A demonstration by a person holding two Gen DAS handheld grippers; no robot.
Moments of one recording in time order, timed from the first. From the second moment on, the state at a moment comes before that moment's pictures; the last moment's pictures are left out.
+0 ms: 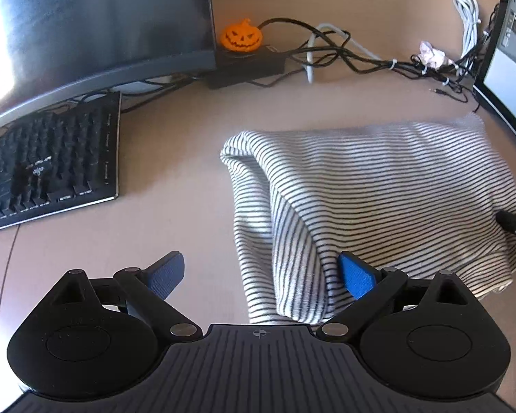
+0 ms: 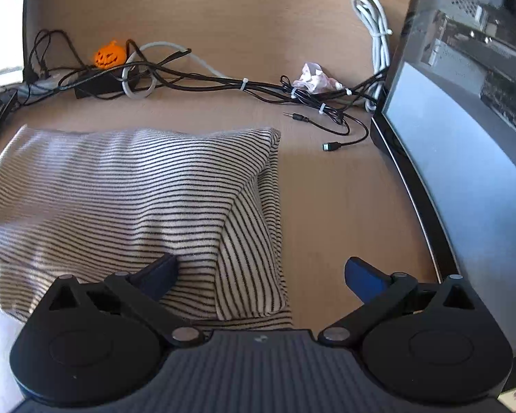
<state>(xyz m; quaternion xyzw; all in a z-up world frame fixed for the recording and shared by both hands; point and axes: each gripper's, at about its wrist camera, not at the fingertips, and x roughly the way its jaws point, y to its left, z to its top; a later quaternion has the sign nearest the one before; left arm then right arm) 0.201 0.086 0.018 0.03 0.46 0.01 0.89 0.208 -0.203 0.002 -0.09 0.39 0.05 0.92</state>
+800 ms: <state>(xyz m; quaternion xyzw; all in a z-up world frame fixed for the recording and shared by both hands) 0.209 0.075 0.041 -0.04 0.45 -0.07 0.89 0.180 -0.163 0.031 -0.12 0.34 0.15 0.92</state>
